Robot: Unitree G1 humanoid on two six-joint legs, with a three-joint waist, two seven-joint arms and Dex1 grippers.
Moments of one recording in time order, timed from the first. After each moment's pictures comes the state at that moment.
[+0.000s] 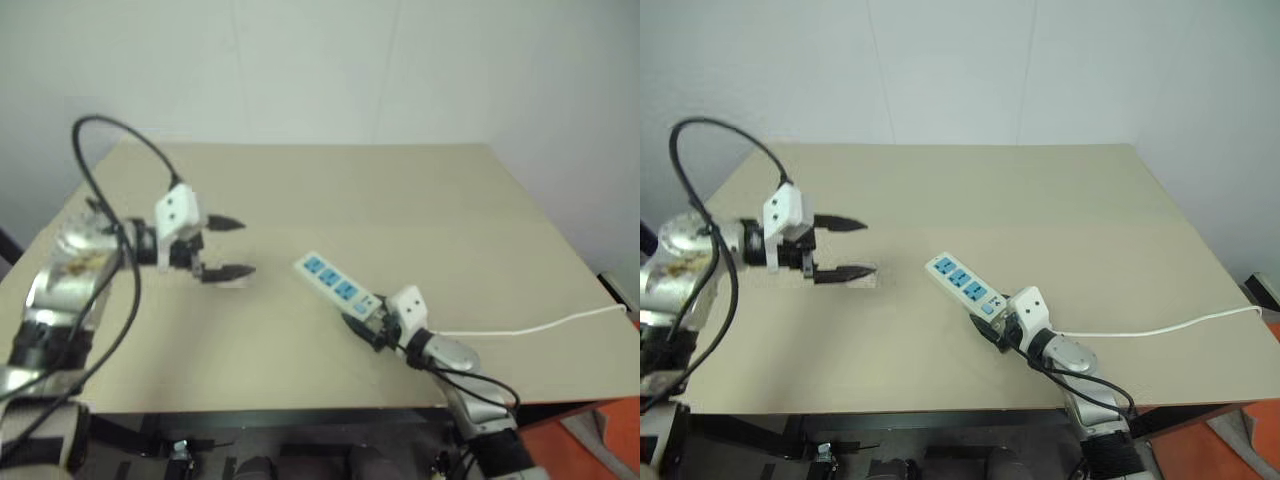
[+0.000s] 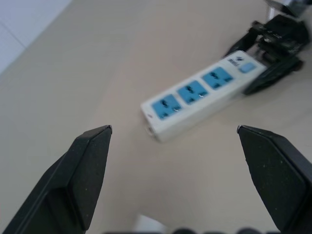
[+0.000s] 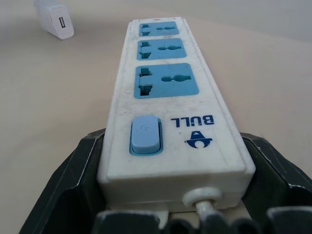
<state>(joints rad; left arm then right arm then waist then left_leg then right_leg) -0.86 0.86 -0.14 0.21 -0.22 0.31 -1.32 -0.23 -0.29 0.12 0.05 0.14 0.13 0.60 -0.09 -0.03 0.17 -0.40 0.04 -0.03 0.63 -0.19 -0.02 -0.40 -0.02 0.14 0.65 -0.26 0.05</state>
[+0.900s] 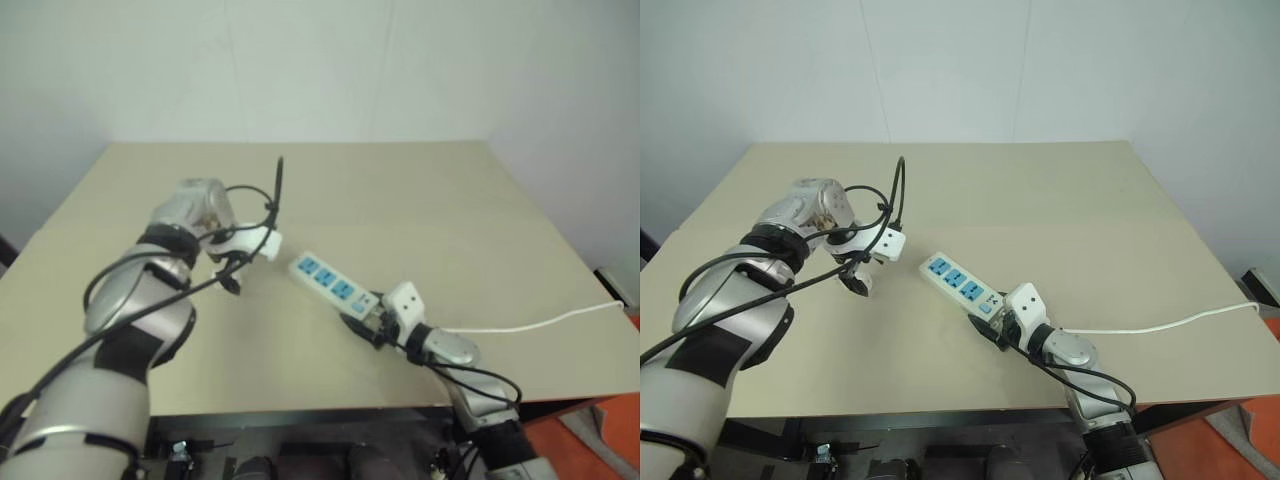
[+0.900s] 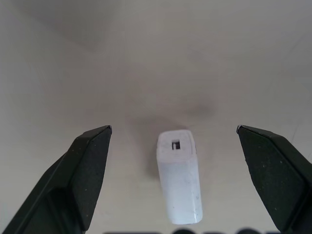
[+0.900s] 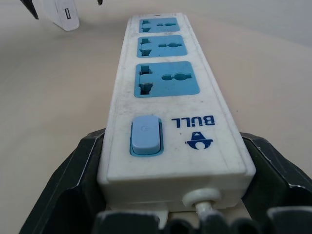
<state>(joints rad) -1.39 0.49 -0.65 1.24 0.52 -0.18 -1.43 -0.25 -0.31 0.15 0.06 0.13 0.14 0.61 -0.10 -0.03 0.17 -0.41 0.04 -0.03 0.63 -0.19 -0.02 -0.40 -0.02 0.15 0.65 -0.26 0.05</state>
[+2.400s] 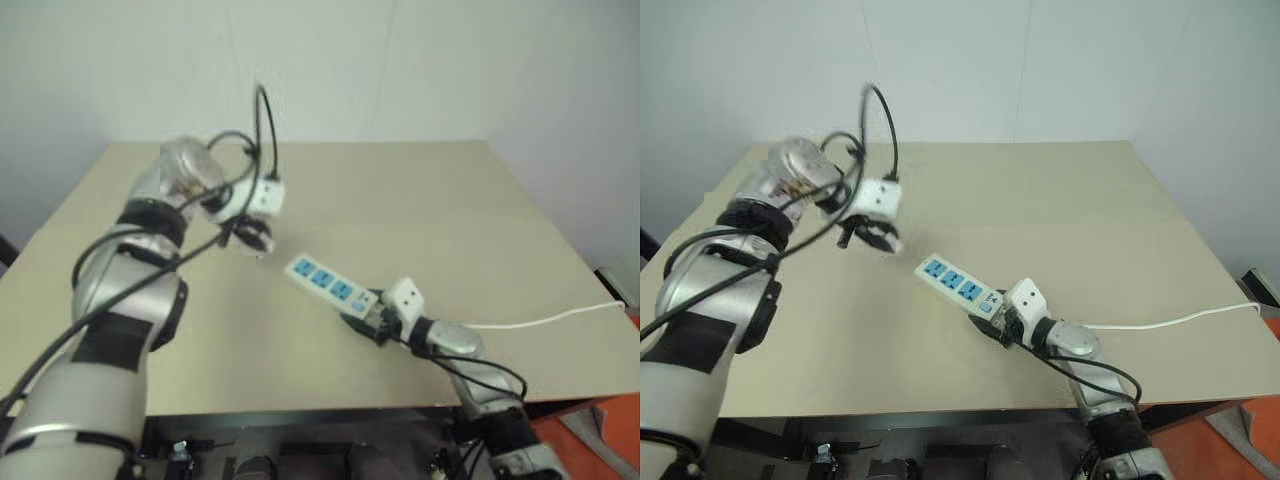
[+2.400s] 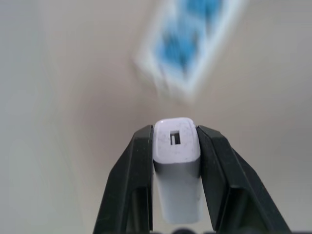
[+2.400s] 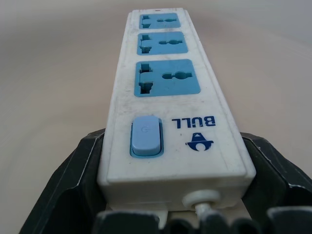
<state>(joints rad) -1.44 0.53 -0.22 1.13 0.16 -0.20 -1.58 -0.40 -0.37 0.16 0.22 0.14 0.09 0.81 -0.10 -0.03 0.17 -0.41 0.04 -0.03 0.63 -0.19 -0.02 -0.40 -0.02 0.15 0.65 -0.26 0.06</state>
